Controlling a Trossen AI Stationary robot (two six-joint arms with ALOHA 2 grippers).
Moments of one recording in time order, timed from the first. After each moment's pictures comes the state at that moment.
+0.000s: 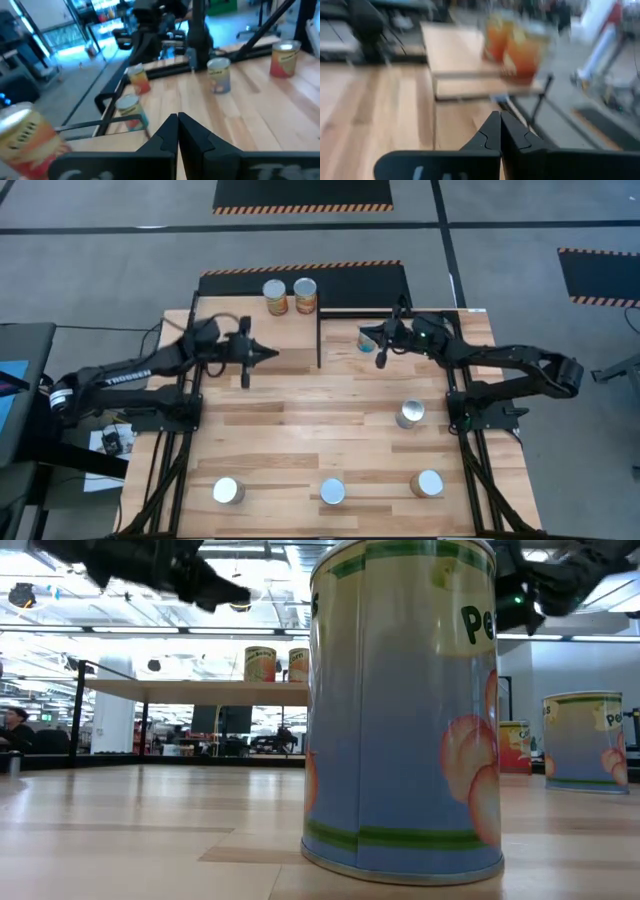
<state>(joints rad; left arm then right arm) 0.44 0.87 0.57 0.13 0.34 0.32 -0.53 1.18 0.56 0.46 -0.12 -0.19</state>
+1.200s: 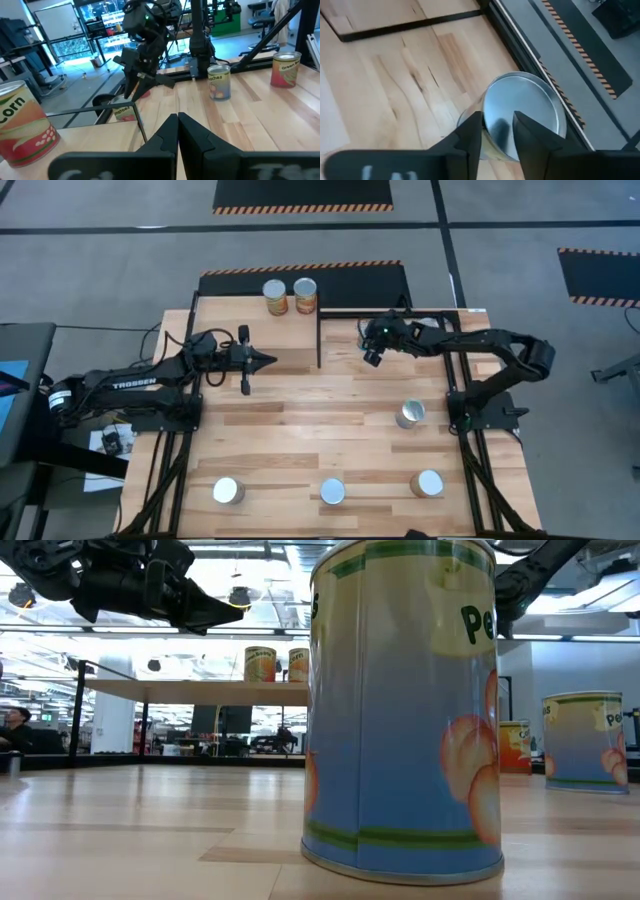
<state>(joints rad) 0.44 0.86 0.37 0.39 0.34 0.24 -0.52 1.46 0.77 -0.06 0.25 -0.21</state>
